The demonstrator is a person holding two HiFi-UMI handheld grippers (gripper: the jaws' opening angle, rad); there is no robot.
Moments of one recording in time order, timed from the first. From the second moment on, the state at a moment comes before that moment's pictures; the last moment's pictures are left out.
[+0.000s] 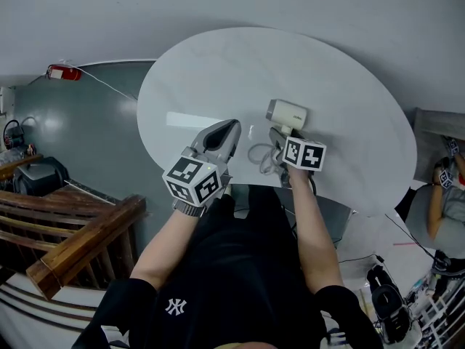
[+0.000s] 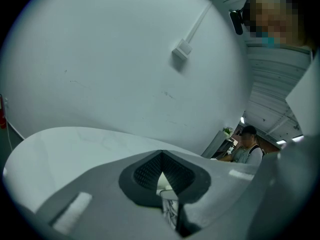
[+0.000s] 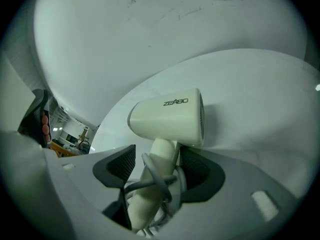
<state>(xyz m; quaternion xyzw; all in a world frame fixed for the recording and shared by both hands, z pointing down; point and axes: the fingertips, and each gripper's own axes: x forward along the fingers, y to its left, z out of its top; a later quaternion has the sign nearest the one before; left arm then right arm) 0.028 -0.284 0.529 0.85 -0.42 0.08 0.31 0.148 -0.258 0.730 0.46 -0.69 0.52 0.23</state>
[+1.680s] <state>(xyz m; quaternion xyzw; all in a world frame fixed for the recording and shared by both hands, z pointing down) -0.001 -0.135 0.373 0.93 -0.30 0.00 0.22 0.090 -0.153 0.408 0.57 -0.79 0.22 0.02</state>
